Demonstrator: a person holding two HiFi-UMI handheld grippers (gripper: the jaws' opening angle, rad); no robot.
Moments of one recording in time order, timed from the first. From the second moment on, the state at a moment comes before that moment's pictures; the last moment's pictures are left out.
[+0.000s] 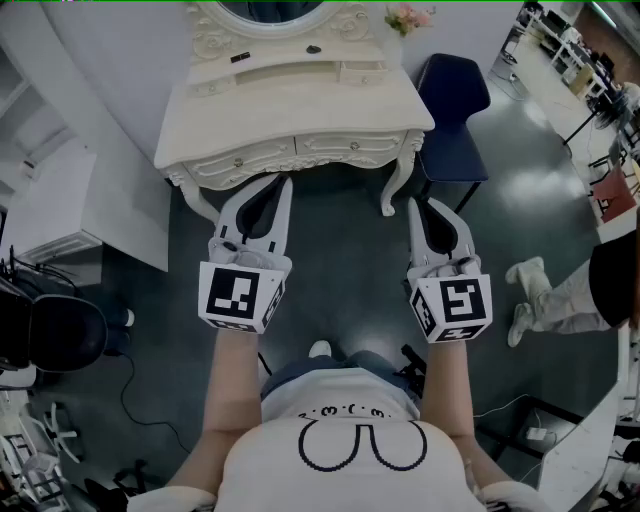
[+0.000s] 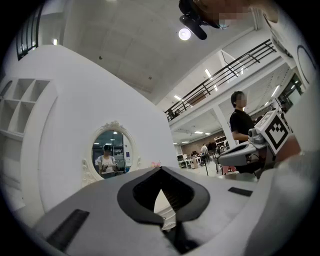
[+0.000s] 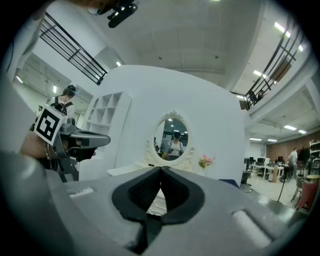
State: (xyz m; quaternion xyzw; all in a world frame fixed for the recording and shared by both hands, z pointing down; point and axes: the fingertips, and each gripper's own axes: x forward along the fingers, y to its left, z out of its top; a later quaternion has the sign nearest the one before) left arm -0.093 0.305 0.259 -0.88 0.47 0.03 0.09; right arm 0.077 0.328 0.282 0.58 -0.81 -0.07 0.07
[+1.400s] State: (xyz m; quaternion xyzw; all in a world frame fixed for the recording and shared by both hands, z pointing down) left arm -0.075 -0.067 0.297 -0.85 0.53 0.03 0.04; right arm 0.119 -0.066 0.321 0.54 -0.83 -0.03 0.10
